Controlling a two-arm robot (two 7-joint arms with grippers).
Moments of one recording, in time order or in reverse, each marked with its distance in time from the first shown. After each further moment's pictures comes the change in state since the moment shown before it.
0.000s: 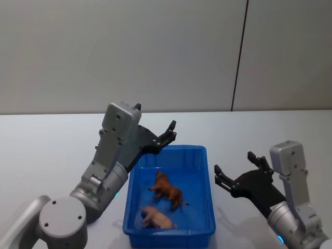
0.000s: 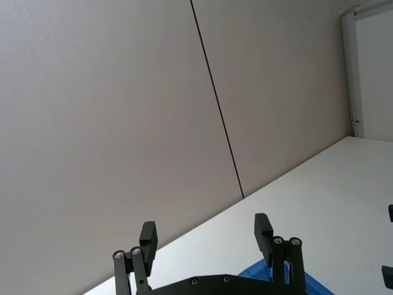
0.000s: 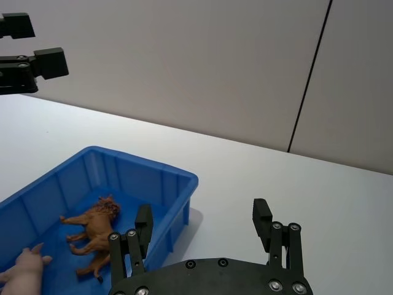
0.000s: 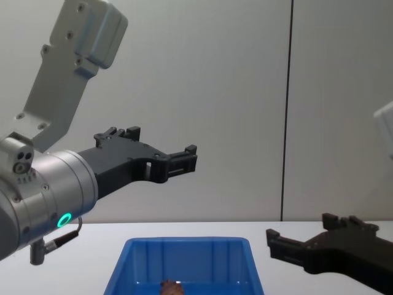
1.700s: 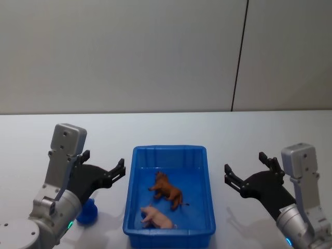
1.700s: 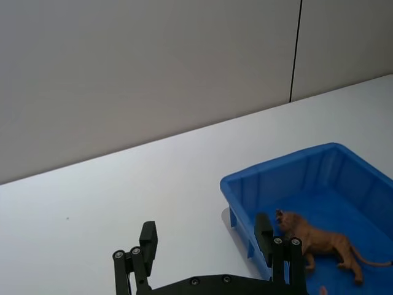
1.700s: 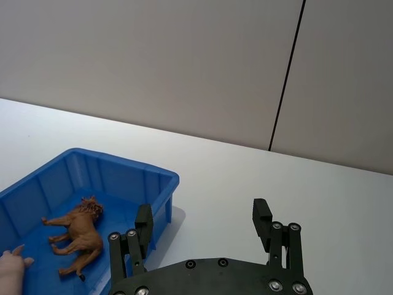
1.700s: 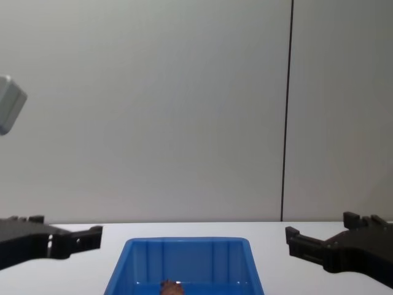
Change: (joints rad) left arm 0.158 0.146 -0.100 -0.084 -0.274 0.231 0.127; right arm -0.033 0.022 0.013 -0.032 0.013 -0.013 -0.049
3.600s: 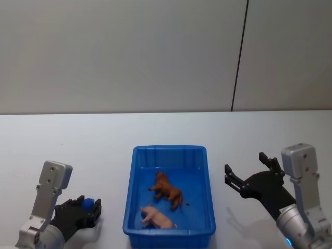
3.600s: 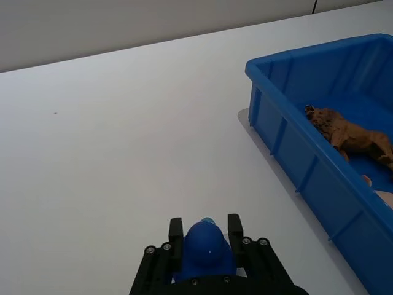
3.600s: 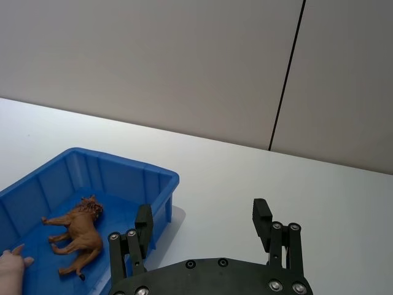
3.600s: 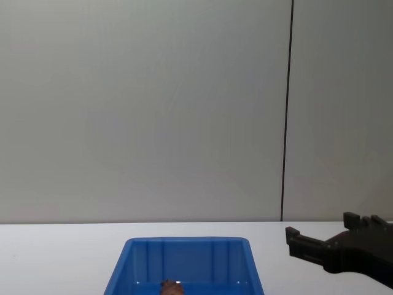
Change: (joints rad) left arm 0.068 0.026 -0.031 0.125 -0.063 0.030 -0.079; right arm 0.000 0.000 0.000 0.000 0.000 0.000 0.000
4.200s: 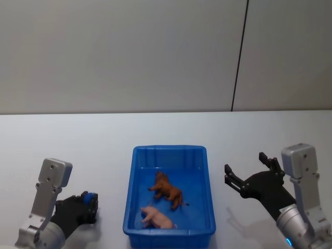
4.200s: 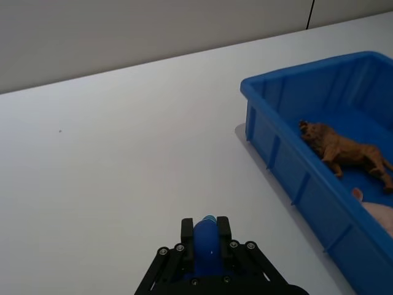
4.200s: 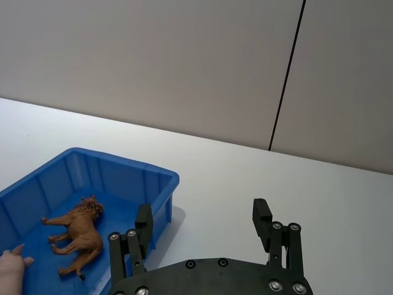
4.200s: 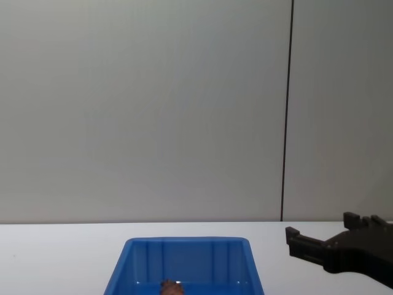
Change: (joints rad) left arm 0.007 -0.002 -0.007 -0.019 0.024 -0.030 -0.003; right arm 0.000 0.000 0.000 0.000 0.000 0.000 0.000
